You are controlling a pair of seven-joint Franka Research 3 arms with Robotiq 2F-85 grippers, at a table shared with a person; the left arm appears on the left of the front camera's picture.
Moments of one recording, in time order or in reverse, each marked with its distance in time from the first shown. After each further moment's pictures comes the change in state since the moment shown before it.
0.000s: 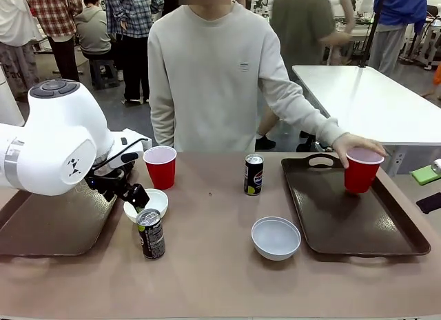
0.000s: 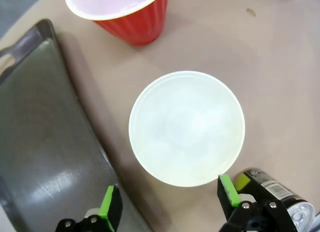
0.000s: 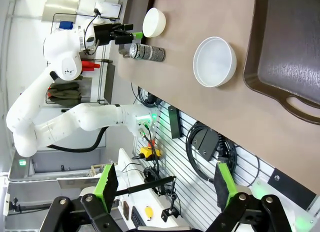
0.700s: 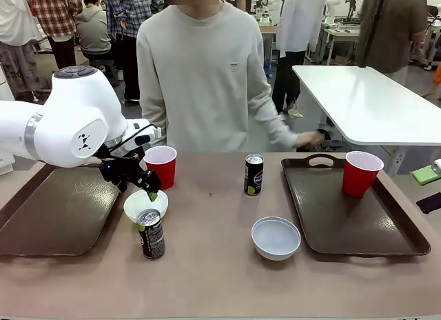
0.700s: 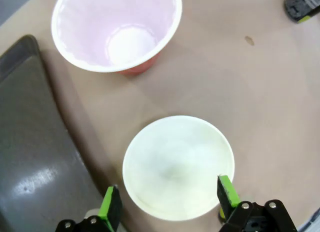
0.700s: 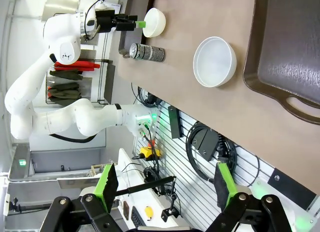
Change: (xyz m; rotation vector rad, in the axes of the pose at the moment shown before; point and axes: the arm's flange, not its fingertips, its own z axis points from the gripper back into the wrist) left arm 0.048 0.007 -0.014 -0.085 0.051 0.063; right arm 0.000 0.000 0.000 0.000 0.000 0.000
